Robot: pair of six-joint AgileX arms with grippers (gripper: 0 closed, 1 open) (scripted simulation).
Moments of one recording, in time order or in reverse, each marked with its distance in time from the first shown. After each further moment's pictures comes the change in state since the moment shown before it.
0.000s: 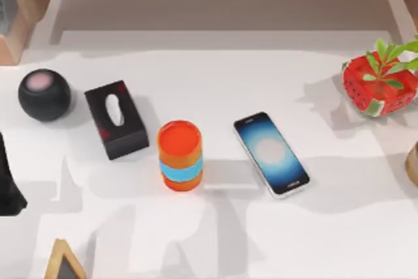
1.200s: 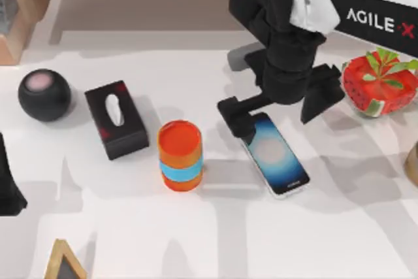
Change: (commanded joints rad) left arm 0.000 0.000 0.000 0.000 0.000 0.000; right arm 0.368 1.307 0.867 -0.668 -0.009 0.134
